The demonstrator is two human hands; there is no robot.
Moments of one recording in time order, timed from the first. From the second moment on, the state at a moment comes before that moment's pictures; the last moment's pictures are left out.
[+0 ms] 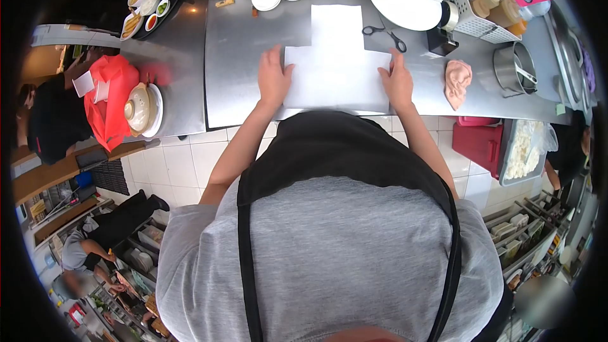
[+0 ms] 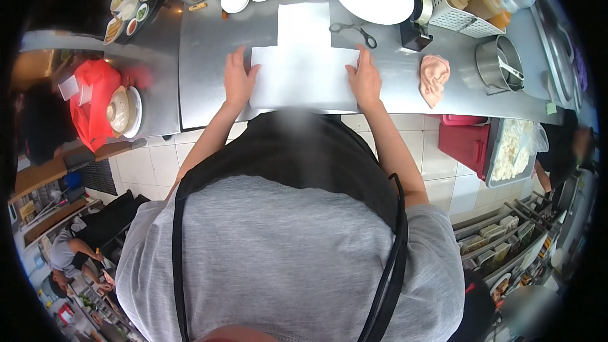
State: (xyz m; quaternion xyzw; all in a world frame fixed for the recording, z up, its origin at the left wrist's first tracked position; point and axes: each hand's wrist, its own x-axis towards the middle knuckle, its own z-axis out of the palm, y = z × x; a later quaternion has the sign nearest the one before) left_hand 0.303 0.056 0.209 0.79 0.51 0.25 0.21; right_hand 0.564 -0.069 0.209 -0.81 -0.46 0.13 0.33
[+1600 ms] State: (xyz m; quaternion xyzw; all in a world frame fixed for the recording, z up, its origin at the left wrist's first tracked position) left_hand 0.353 0.062 0.302 0.51 0.33 0.44 0.66; right_hand 0.485 0.036 0.294 -0.49 -0.47 0.42 0.60
